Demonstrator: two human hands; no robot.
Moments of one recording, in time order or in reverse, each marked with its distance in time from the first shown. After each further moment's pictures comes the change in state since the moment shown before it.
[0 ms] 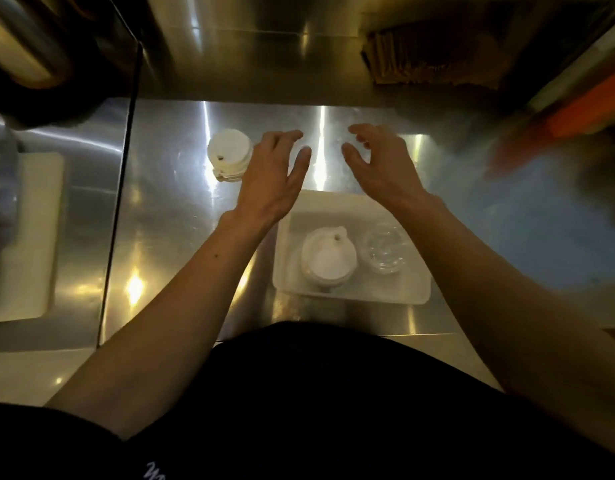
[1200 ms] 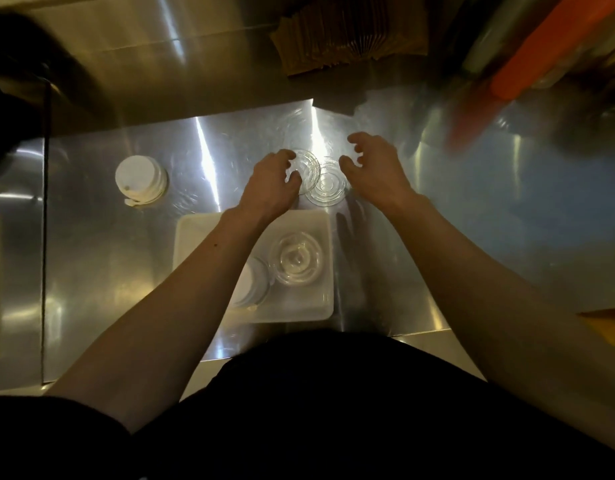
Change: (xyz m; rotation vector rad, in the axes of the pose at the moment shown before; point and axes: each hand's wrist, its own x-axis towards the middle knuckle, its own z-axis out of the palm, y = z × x) left_hand 0.049 0.118 0.127 0.039 -0.297 -0.093; right_hand 0.019 0.165 -0.080 0.158 -0.098 0.226
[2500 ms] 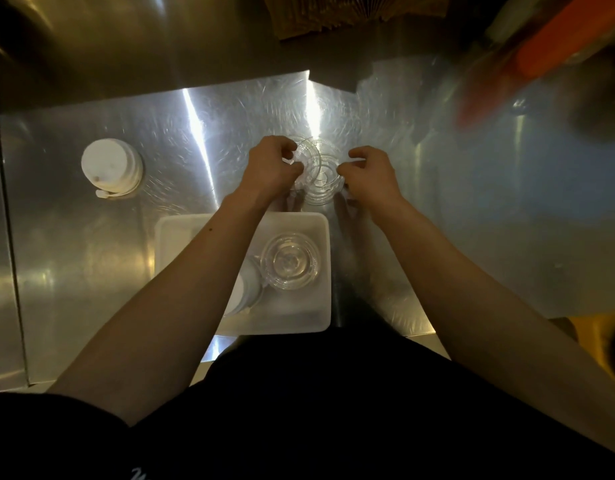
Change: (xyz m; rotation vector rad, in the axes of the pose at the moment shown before) left_hand 0.042 -0.003 0.014 -0.165 -0.063 -0.205; right_hand 0.014 0.009 0.029 0.435 -0.065 0.479
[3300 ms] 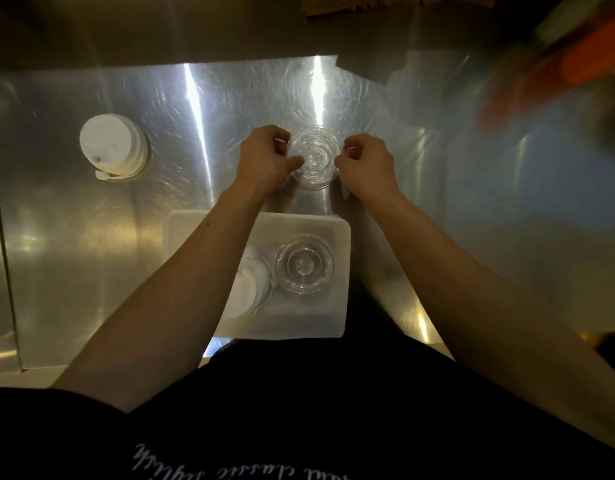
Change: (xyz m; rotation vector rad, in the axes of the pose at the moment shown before) left_hand 0.022 -0.037 -0.014 -0.162 0.067 -0.159; right_hand 0.018 -0.019 0.037 -0.216 0.009 -0.106
